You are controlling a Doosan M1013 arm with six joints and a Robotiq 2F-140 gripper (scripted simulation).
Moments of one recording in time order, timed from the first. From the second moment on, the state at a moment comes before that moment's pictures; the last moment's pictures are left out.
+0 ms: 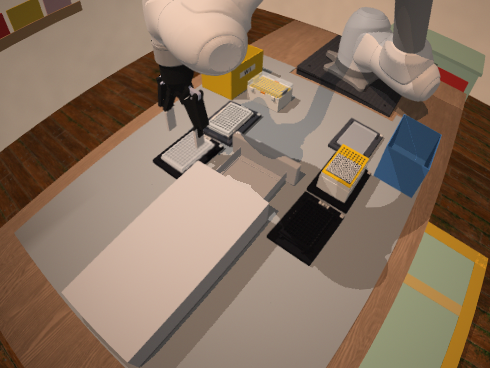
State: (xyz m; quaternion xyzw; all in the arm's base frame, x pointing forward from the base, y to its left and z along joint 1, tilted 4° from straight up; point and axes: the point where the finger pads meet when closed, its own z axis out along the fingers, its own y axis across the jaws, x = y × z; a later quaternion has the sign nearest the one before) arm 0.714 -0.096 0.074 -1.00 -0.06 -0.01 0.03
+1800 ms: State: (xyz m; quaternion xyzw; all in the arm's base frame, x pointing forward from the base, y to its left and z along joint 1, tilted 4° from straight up) arm 0.715 -0.093 0.016 -1.00 -0.06 -0.01 0.03
